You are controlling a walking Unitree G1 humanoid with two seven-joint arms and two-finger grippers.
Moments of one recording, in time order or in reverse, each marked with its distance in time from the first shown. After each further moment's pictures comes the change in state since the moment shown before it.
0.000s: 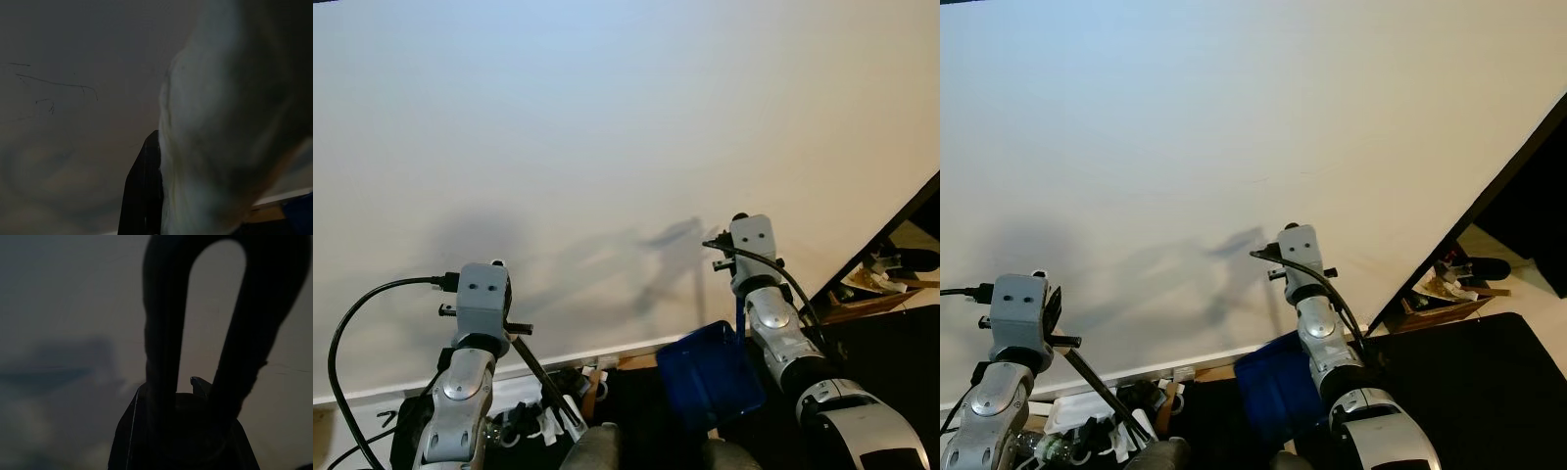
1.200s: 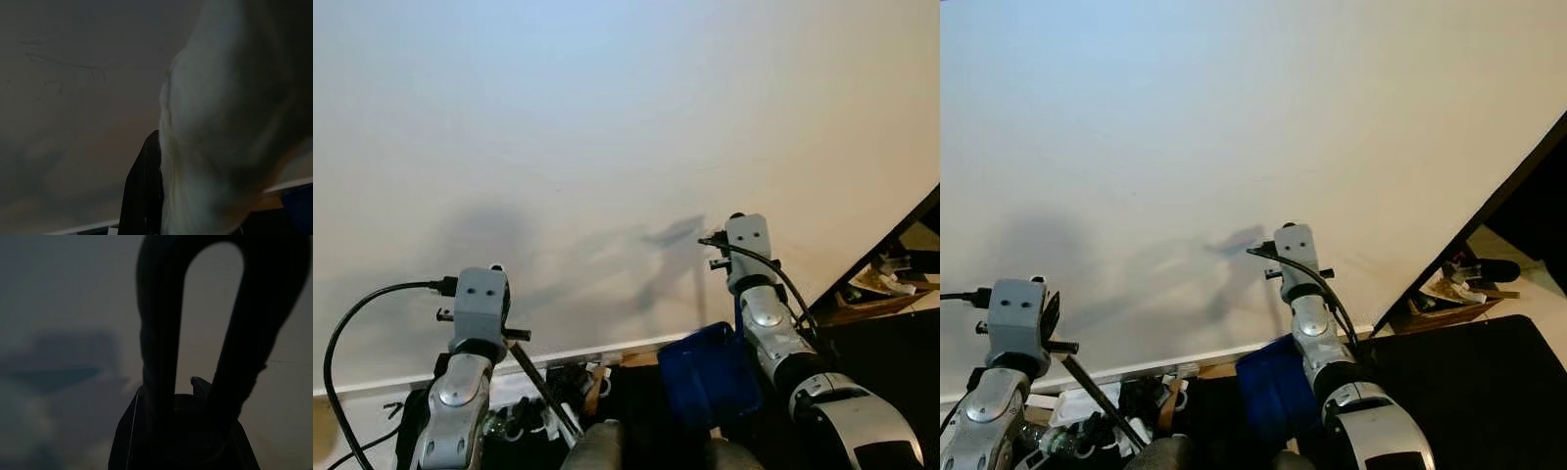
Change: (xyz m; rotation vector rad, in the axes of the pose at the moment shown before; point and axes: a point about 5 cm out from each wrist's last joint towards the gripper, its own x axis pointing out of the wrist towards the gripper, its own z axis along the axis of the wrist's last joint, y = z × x) left arm -0.007 0.002 -0.004 0.008 0.028 -0.010; right arm 0.000 0.026 0.000 0.002 0.029 0.025
